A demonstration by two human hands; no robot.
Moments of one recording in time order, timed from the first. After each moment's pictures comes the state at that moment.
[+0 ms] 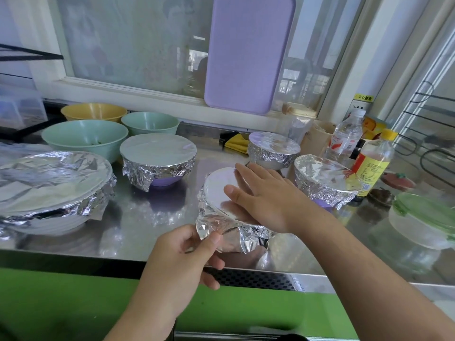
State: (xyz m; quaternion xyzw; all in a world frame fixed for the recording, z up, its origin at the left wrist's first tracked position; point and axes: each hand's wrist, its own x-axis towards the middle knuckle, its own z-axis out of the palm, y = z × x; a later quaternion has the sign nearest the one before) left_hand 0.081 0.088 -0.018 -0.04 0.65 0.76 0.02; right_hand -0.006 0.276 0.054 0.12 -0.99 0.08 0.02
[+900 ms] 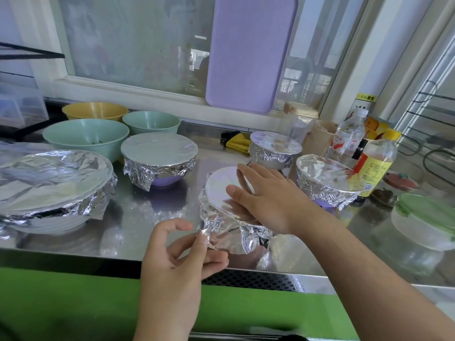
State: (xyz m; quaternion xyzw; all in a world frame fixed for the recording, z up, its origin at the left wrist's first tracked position) left_hand 0.096 0.102 -0.025 -0.06 0.50 0.85 -0.12; right_hand -0.001 0.272 0.058 0.11 -0.99 0.08 0.02
